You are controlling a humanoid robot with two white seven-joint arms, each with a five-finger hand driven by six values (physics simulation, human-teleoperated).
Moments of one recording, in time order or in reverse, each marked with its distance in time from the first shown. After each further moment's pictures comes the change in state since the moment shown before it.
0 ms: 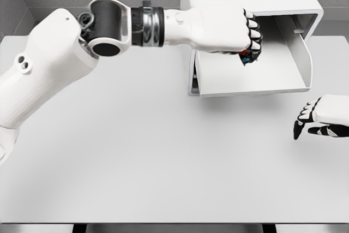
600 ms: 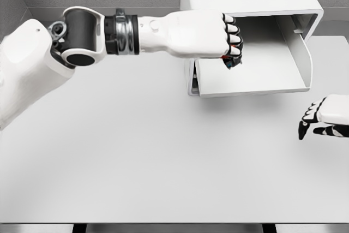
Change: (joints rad) left arm 0.054 0.111 0.034 -0.124 0.006 0.000 0.022; right arm 0.001 -0.028 0.010 0.000 0.001 0.000 0.000
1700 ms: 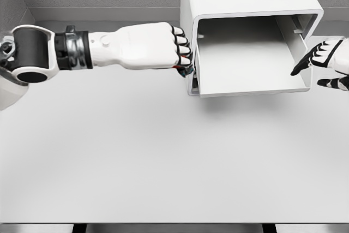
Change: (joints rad) left arm 0.121 0.230 0.054 -0.135 0.014 0.000 0.003; right arm 0.000 0.230 -0.348 0.003 0.094 0.000 0.000
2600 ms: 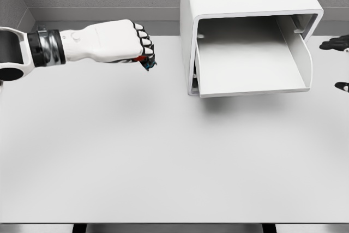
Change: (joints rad) left arm 0.032 0.088 0.014 0.129 -0.004 0.000 0.000; right arm 0.218 0.433 -0.419 0.000 0.102 0.000 0.000
